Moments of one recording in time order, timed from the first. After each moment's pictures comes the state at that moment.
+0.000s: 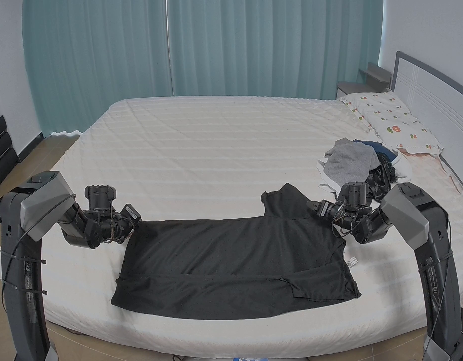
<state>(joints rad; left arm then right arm) 0.01 2.46 -1.18 -0.67 -0.22 -0.85 0.12 2.72 -1.57 -0.72 0.10 0.45</state>
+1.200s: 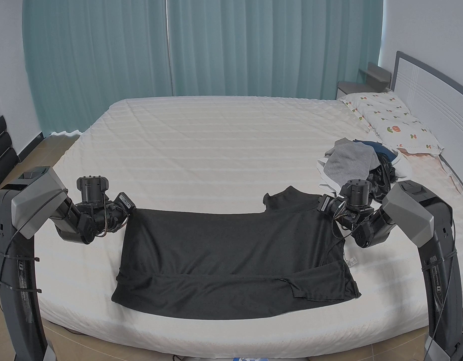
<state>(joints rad) 0.03 2.40 -1.16 -0.74 -0.20 -0.82 0.14 2.66 -1.44 -0.92 0.04 0.45</state>
